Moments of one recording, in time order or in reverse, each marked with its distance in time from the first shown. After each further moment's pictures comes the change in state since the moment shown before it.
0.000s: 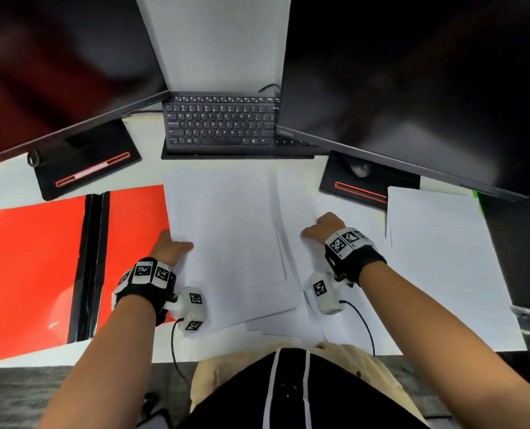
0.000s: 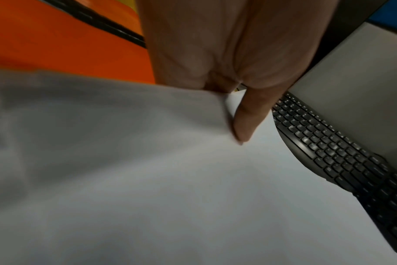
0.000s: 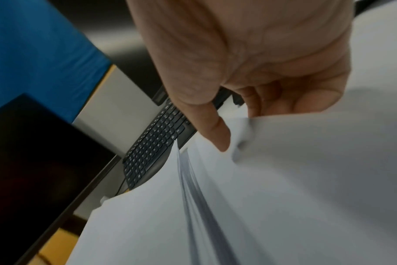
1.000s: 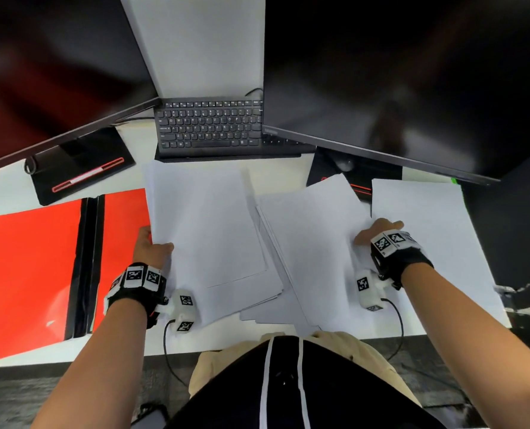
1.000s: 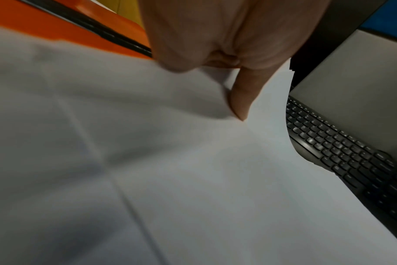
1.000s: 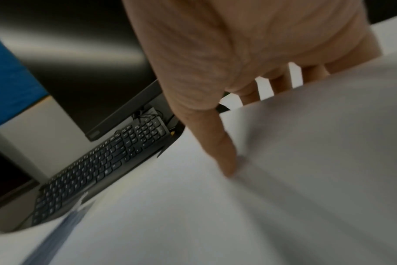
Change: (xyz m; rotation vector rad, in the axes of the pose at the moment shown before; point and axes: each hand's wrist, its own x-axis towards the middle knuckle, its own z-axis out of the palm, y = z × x) left_hand -0.062 0.013 0.002 -0.248 0.221 0.118; right_hand -0.016 0.088 -0.058 -0.218 0.269 0.228
